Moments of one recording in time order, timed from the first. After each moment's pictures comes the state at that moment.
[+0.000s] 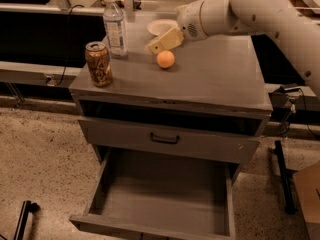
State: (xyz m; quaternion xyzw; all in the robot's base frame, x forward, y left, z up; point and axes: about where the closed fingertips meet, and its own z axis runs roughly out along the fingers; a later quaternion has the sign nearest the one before) arm 0.721 -0.025 0.963 -0.46 0.70 0.18 0.52
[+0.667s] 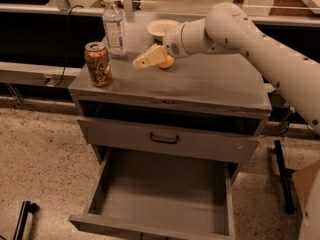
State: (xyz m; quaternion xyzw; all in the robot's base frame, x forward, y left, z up) arm 0.743 0.014 0.899 -0.44 0.72 0.20 0.50
